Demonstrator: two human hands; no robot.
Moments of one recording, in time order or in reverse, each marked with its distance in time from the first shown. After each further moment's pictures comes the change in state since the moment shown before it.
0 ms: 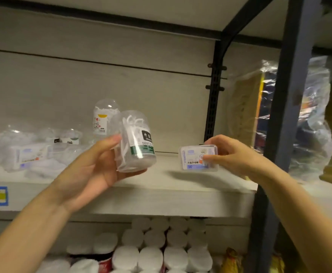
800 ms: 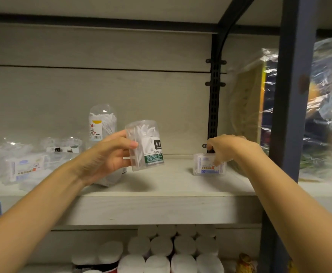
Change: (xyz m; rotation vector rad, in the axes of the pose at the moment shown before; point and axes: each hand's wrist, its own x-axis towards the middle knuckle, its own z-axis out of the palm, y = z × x) left_hand 0.062 0.000 -0.016 0.356 -0.036 -0.102; right_hand 0.069 0.007 0.000 -0.975 -0.184 0.180
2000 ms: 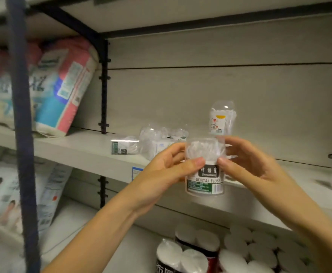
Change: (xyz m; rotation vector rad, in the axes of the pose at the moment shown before) left_hand -0.149 0.014 -0.054 0.219 0.335 0.070; right_hand -0.111 -0.200 0.006 1.431 0.279 -0.866
